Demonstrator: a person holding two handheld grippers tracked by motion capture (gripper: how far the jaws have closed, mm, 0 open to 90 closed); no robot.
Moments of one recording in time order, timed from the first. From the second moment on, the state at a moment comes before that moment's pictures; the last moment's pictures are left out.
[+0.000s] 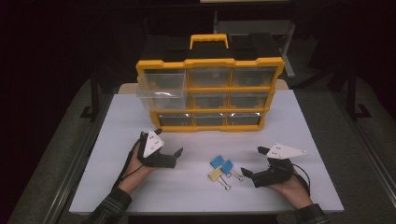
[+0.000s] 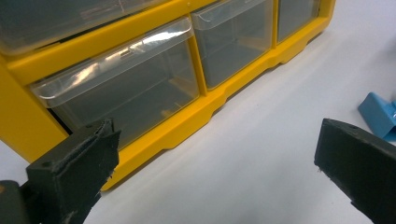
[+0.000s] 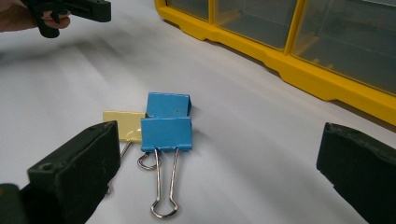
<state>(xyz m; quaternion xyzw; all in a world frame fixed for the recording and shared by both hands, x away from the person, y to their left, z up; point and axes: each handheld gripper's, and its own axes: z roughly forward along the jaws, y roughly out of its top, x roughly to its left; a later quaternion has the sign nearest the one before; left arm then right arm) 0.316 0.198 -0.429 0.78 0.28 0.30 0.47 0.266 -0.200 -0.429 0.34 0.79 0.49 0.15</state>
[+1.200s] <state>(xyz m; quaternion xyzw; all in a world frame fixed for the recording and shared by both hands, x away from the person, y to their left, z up) 0.306 0.225 -0.426 0.75 0.30 0.24 0.54 0.265 -0.200 -0.429 0.34 0.79 0.49 0.15</state>
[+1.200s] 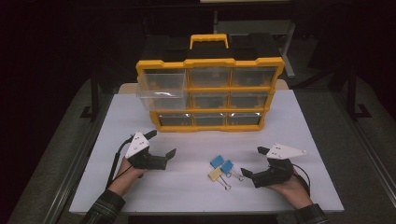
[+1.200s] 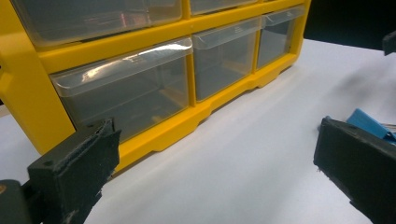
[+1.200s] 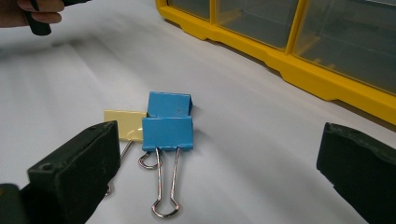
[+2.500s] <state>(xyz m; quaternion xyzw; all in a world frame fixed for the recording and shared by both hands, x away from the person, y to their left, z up) 0.252 0.272 -0.429 0.73 0.31 0.26 0.55 0.266 -0.200 -0.429 0.34 0.80 0.49 0.13</state>
